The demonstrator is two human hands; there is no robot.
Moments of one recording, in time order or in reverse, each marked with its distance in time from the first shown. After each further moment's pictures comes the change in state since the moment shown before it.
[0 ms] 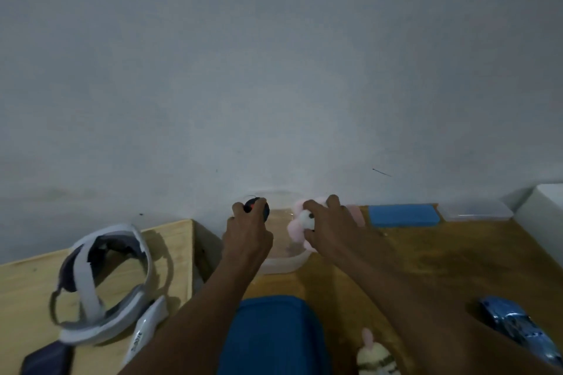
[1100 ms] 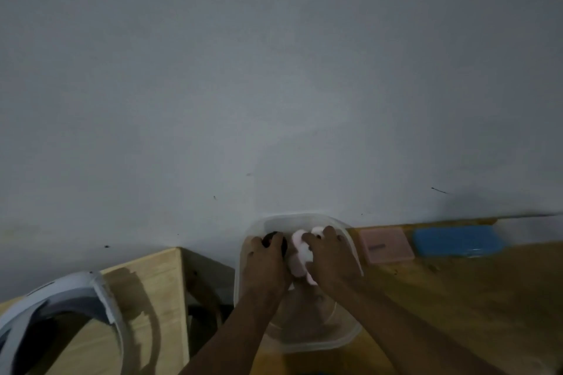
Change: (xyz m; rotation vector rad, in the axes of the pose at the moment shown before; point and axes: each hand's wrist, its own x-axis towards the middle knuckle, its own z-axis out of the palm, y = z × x) left_hand 0.137 -0.068 0.108 -0.079 -0.249 0.056; right_hand 0.145 -0.008 0.112 -0.115 -0.229 0.108
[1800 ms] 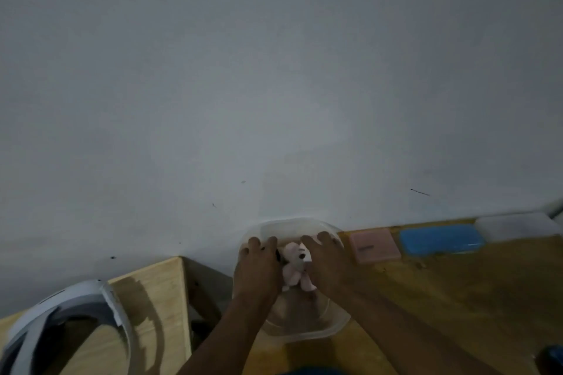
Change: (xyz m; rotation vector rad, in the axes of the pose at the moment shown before) left_hand -0.027 0.013 -0.031 0.122 0.014 0.052; right_hand -0.027 0.004 -0.014 0.025 0.037 -0.036
